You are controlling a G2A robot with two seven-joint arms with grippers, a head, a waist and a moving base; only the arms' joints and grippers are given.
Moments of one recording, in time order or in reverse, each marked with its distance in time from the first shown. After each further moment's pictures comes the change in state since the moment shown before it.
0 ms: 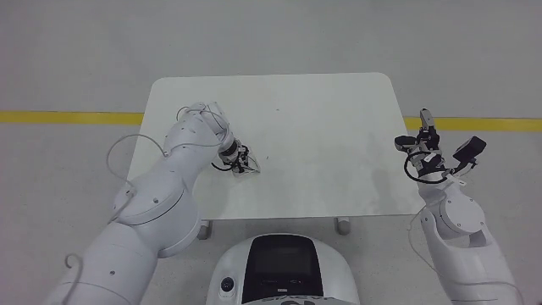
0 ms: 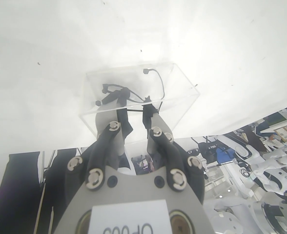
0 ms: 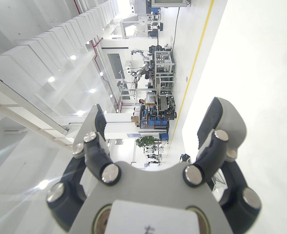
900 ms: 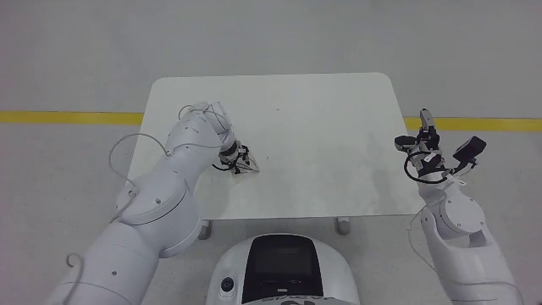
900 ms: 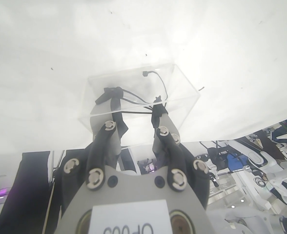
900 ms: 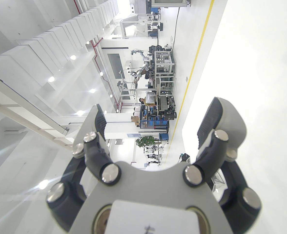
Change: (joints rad) left arm -0.004 -0.010 0.019 0.000 0.043 0.000 -0.002; right arm 0.000 0.000 0.000 0.000 0.000 0.000 0.000
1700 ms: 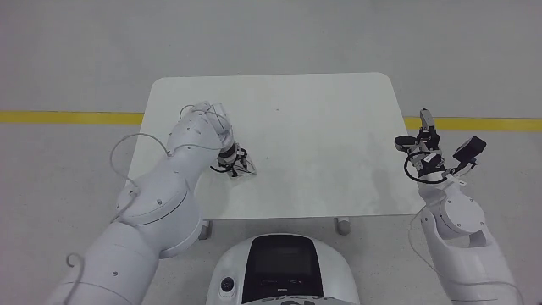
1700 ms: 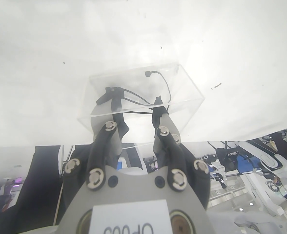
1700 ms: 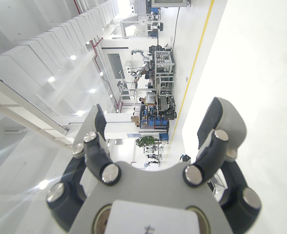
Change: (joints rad) left arm 0.001 -0.001 0.020 0.000 0.045 0.000 -0.044; right arm 0.000 0.000 0.000 0.000 0.000 0.000 0.000
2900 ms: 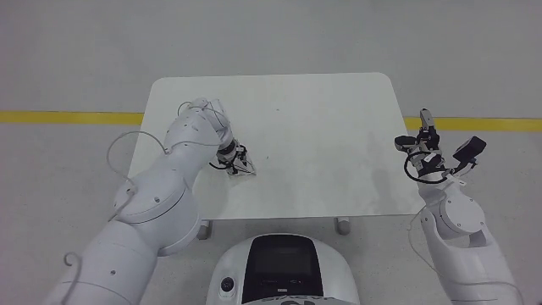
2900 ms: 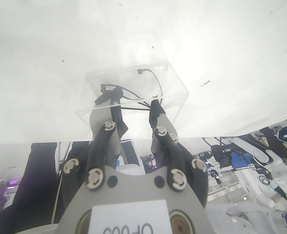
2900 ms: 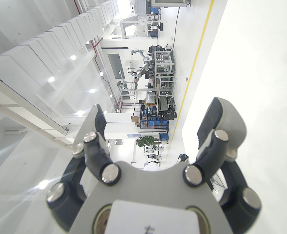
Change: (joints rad) left arm -0.015 0.006 -0.010 0.000 -0.024 0.000 -0.009; right arm 0.000 0.000 0.000 0.000 0.000 0.000 0.000
